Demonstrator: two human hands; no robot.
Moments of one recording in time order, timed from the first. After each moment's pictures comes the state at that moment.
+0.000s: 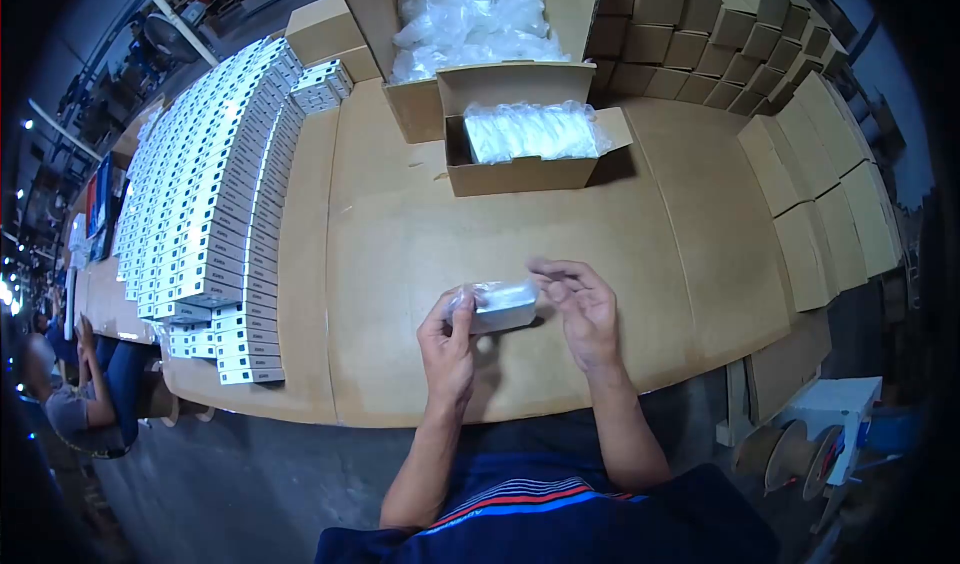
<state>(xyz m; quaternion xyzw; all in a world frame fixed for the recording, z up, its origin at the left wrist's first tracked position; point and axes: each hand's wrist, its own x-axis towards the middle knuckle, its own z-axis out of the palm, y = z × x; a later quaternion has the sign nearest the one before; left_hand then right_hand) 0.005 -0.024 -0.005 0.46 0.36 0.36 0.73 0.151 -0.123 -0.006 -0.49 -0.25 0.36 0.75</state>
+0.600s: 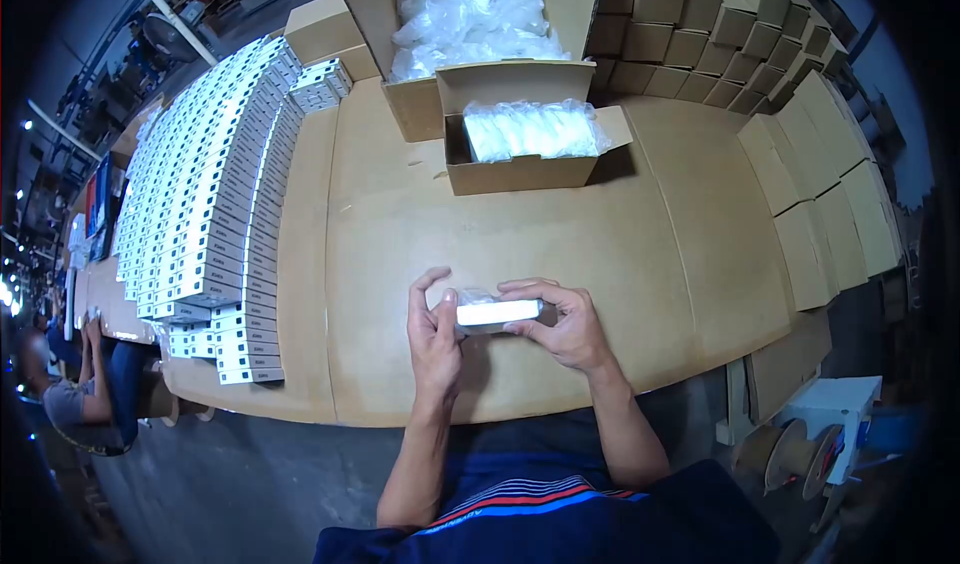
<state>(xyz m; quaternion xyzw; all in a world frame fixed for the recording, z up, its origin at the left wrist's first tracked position) 0.001 -0.011 -0.002 0.44 0.33 0.36 0.75 0.152 -0.117 -0.006 -0.59 -0.44 0.31 0.59</state>
